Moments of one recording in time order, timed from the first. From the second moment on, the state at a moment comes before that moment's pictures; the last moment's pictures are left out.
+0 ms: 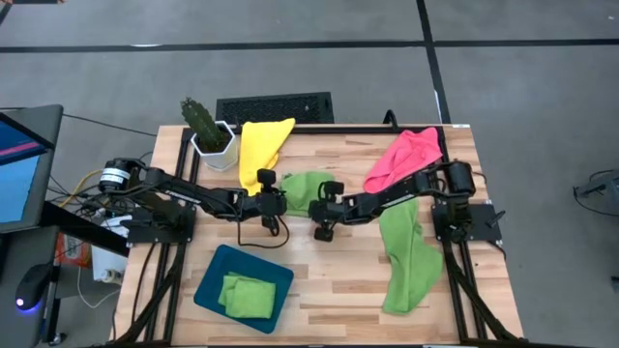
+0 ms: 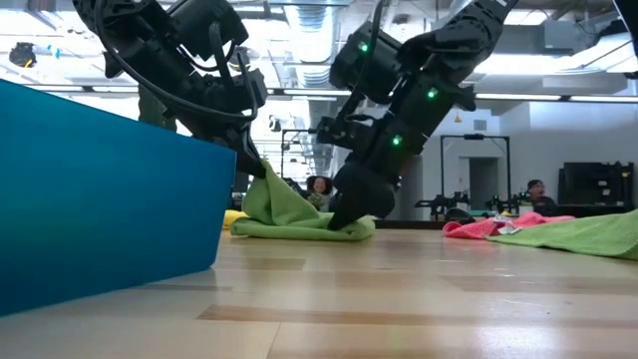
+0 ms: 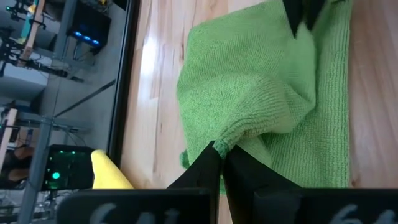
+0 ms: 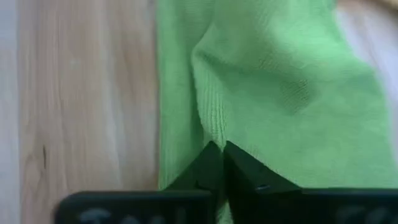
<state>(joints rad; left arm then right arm) -0.04 1.51 0.68 0.07 -0.61 0.44 0.06 1.96 1.07 -0.08 0.39 0.00</state>
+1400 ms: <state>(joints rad) -0.09 1.71 0.71 0.16 -0.64 0.46 0.09 1.85 0.92 -0.06 0.66 0.39</state>
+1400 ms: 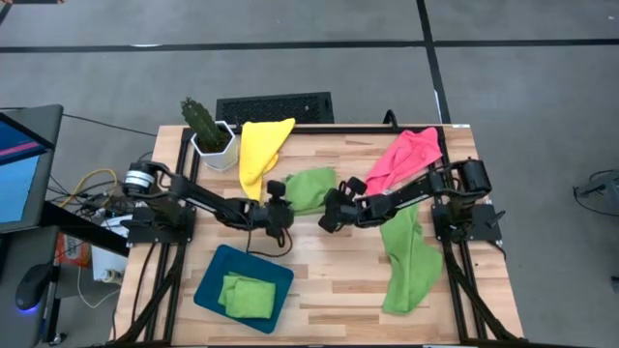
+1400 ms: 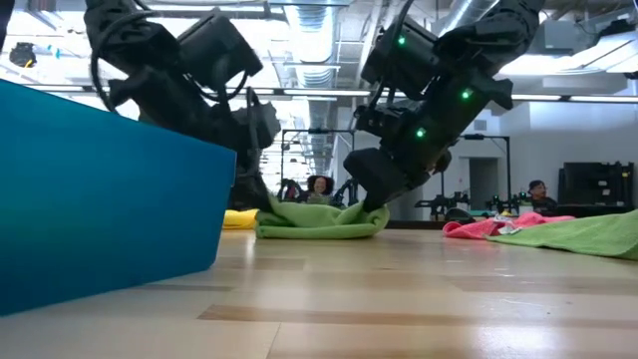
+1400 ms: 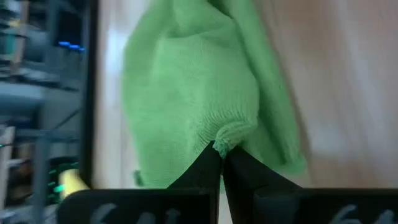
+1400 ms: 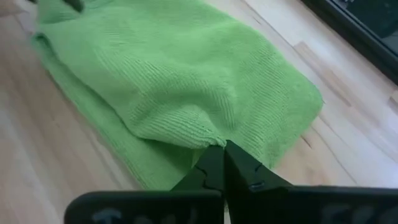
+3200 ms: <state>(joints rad) -0.11 1.70 0.72 0.14 -0.54 0.74 0.15 1.85 0.89 -0.15 0.84 0.68</state>
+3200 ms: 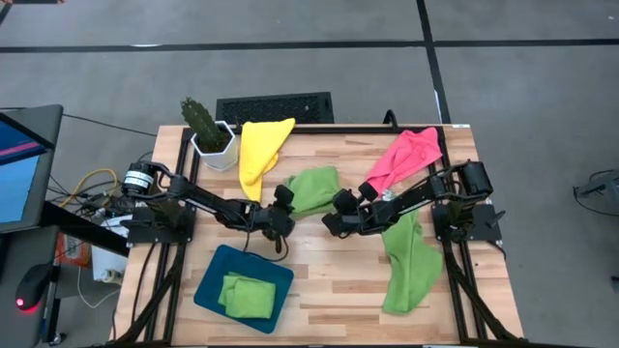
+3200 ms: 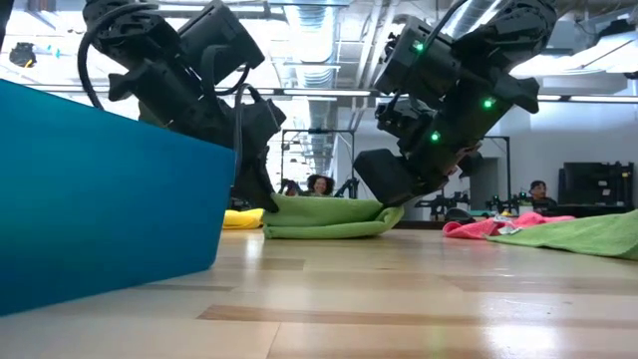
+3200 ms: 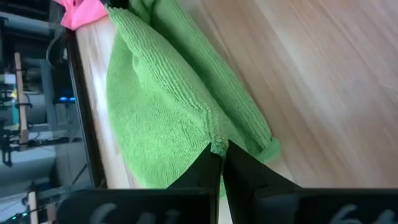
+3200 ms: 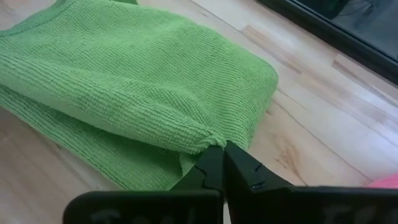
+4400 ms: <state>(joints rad) -0.17 1.88 0.77 0.35 -0.83 0.92 0.17 1.84 0.89 -0.19 0.81 0.70</state>
